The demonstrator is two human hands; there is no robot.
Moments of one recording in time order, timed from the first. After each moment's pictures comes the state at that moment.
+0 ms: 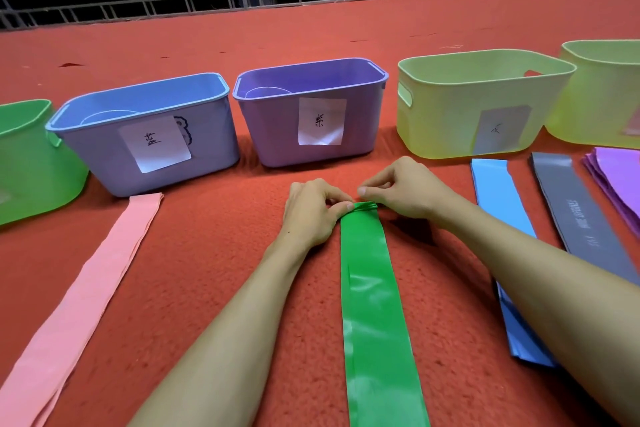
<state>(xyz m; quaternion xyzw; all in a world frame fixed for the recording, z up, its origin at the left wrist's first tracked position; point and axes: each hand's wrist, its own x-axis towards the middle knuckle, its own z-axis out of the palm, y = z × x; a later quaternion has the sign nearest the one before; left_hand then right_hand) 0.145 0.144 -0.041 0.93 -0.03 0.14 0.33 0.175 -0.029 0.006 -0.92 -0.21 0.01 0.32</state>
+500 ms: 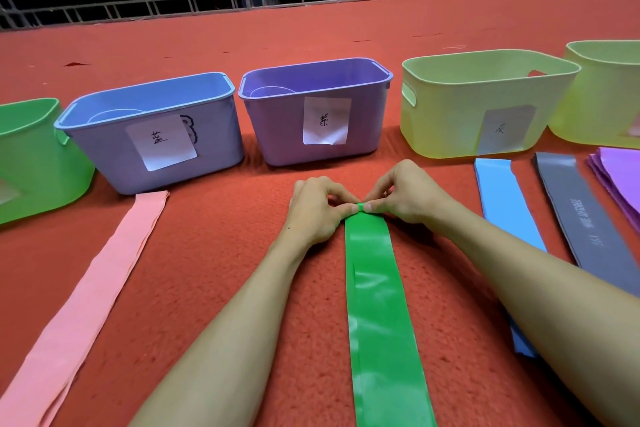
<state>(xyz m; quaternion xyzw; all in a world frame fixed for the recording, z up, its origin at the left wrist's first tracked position) 0.141 0.145 -0.037 0.91 -0.05 0.14 0.38 0.178 -0.024 -0.008 -0.92 -0.21 0.02 0.34</state>
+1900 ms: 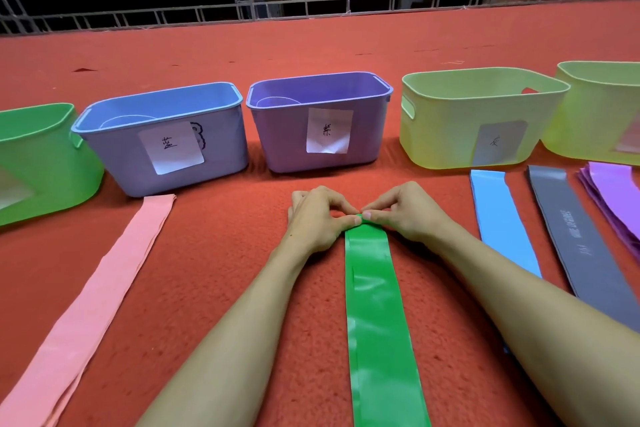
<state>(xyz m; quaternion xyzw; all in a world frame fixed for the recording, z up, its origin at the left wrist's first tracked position) 0.132 0.142 -0.034 0.94 -0.02 0.12 0.33 0.164 -0.030 -0.016 -0.88 -0.19 0.03 0.42</state>
